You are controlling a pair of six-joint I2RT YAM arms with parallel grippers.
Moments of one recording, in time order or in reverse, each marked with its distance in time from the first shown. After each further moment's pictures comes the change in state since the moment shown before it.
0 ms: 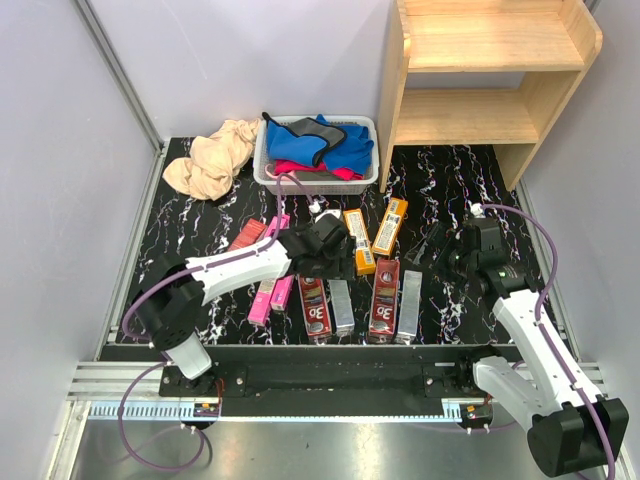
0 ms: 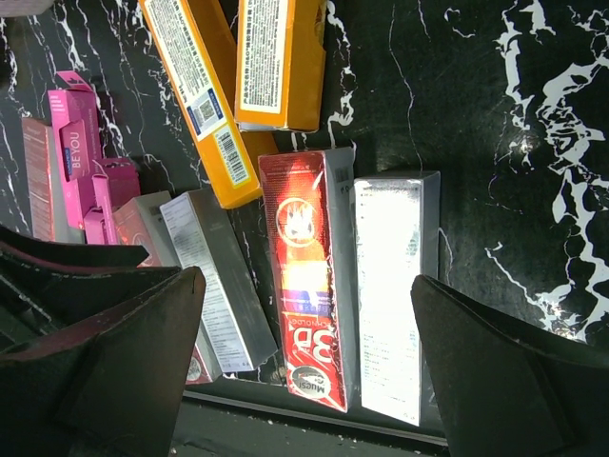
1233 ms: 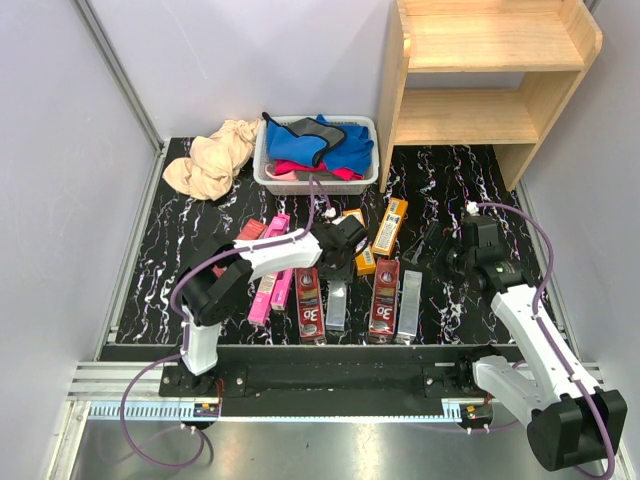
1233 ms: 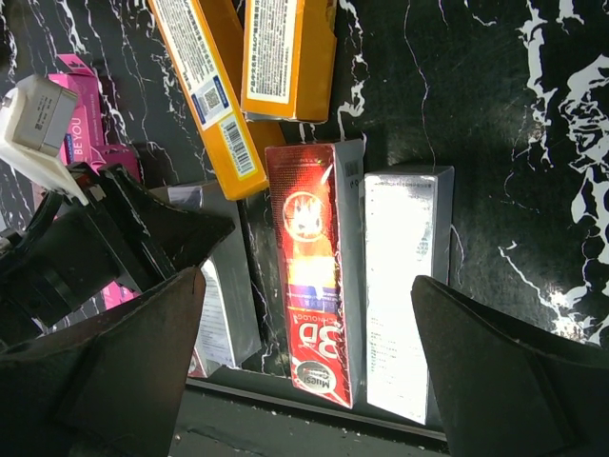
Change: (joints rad) left arm 0.000 0.282 0.182 -0.095 -0.035 0.017; right arm 0.001 0.031 0.003 0.007 -0.040 -0.005
